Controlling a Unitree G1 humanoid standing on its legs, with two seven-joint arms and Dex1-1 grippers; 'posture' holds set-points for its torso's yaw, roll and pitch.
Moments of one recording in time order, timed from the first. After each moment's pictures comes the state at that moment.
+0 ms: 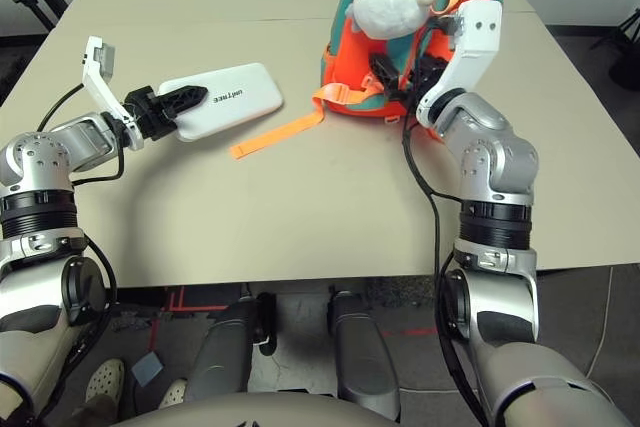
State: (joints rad) left arm -0.77 0.47 0.37 0.36 -0.78 1.04 -0.43; right arm -0.73 -0.31 -0.27 0.11 0.40 0.65 0.32
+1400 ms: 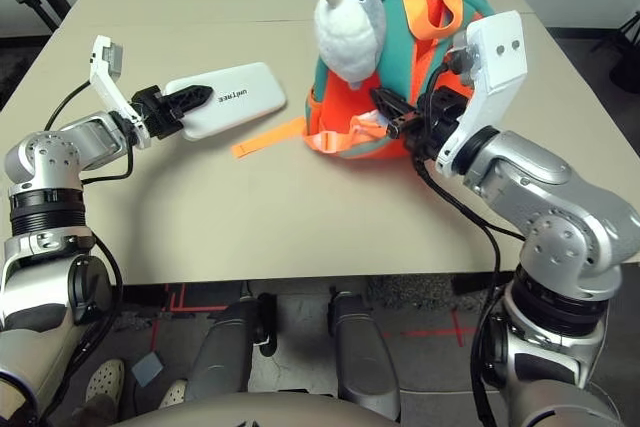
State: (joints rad) left arm -0.81 0.45 0.34 0.41 -0.72 0.99 -0.47; right arm -0.49 -0.49 -0.36 -0.63 0.85 1.22 0.24
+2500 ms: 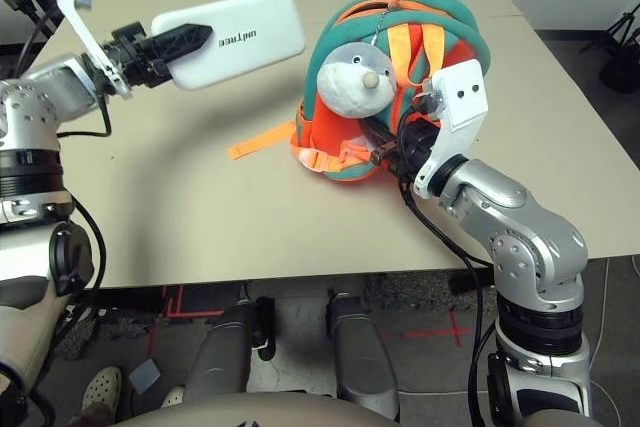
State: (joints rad) left arm -1.03 0.60 0.23 0.34 -0.69 0.92 -0.85; right arm -0.33 -0.46 -0.16 -0.54 0.68 0.91 0.26
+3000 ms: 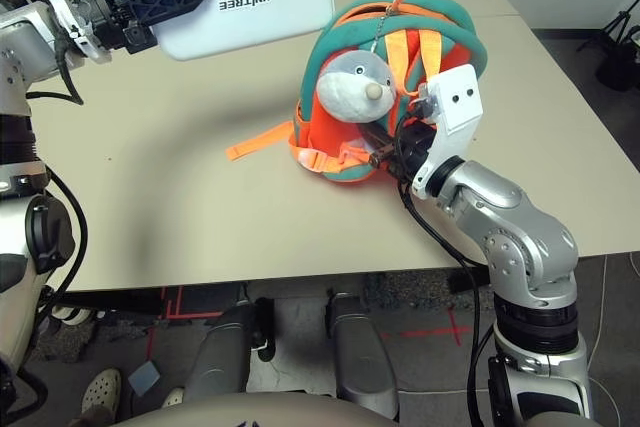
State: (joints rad) left arm -1.13 0.62 0.18 0.39 -0.68 0.92 -0.99; right arm -0.32 -0.46 -0.13 -0.50 0.62 0.85 0.30
